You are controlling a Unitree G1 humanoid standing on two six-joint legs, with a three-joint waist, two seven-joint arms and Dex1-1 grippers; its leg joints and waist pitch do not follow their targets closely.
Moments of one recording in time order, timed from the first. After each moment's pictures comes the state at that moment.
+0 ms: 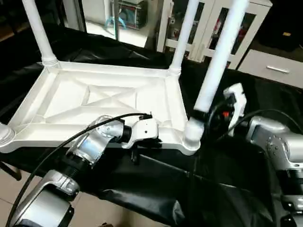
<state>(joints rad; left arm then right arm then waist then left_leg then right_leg) -0.66 0.36 -0.44 0.54 0.12 -0.05 -1.11 -0.49 -0.46 -0.05 0.18 0.44 0.67 0.81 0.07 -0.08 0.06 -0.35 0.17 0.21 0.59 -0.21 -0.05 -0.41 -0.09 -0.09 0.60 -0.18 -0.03</state>
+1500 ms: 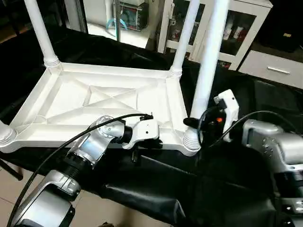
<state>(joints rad) -0.66 0.35 -0.44 0.54 0.13 -0.04 -1.11 -0.46 -0.44 0.02 0.11 0.42 0.78 0.73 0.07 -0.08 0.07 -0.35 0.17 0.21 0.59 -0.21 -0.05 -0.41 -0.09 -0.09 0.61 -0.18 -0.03</state>
